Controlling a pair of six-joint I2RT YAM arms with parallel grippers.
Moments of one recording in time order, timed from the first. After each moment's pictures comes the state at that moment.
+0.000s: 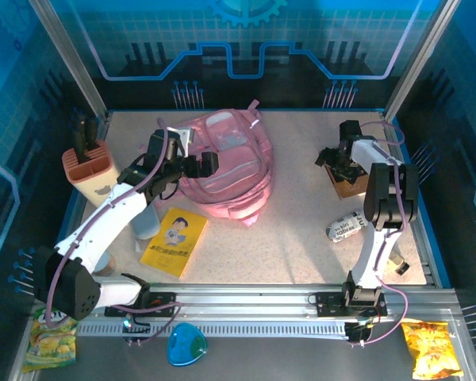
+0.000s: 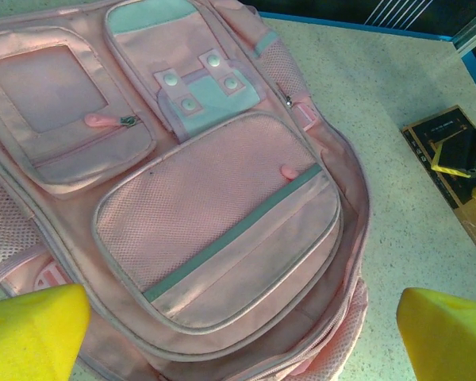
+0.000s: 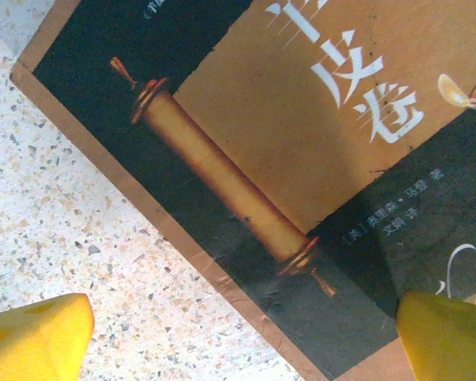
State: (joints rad) left arm -0.34 1.29 1.11 -0.46 0.09 -0.37; right arm -0.06 2.01 1.45 -0.70 -0.02 0.52
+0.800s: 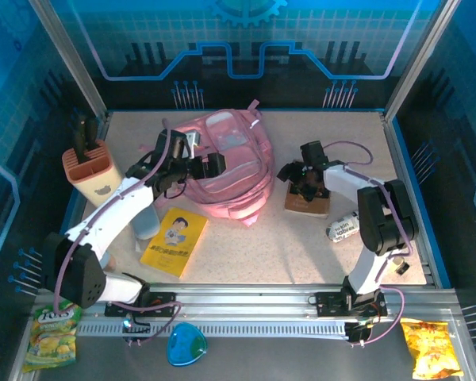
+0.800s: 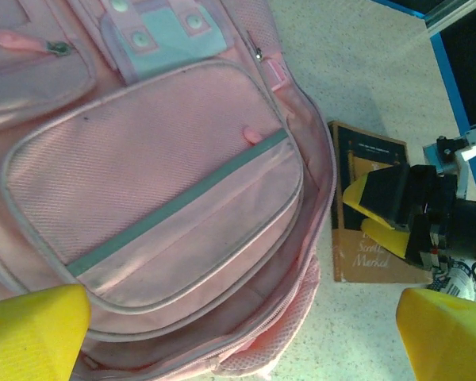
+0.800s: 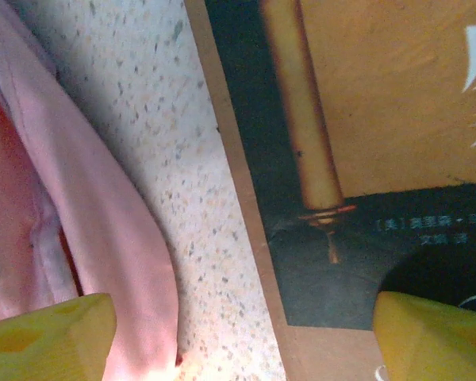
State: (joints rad) left arm -0.34 1.38 1.12 -0.45 0.24 -0.51; right arm 0.26 1.77 1.08 -0.40 -0.19 0.90
